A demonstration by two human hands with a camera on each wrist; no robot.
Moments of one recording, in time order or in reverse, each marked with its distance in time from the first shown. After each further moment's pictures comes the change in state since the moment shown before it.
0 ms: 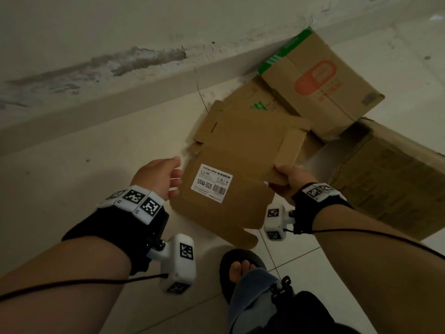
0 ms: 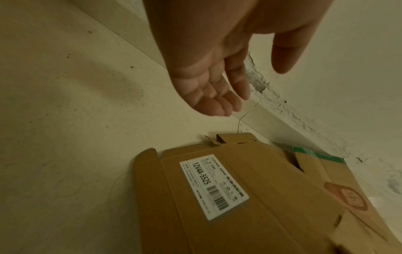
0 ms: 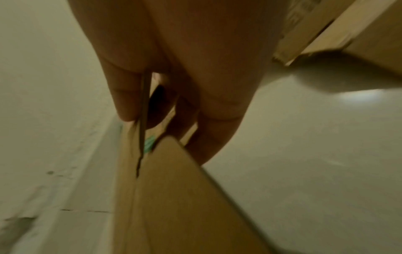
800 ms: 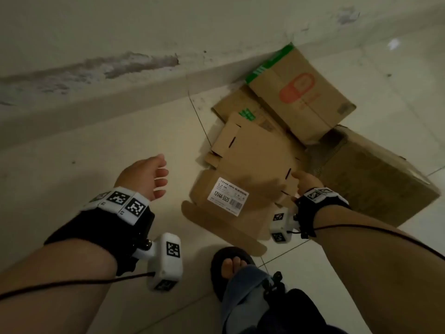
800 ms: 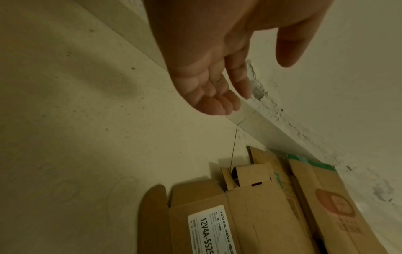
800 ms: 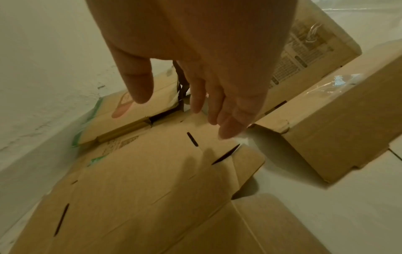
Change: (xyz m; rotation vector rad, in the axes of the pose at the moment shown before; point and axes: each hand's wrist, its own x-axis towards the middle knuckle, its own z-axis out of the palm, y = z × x) left_hand -0.004 0.001 -0.020 -0.058 -0.043 0.001; right_hand -0.018 -0.007 -0.048 -0.452 0.245 -0.037
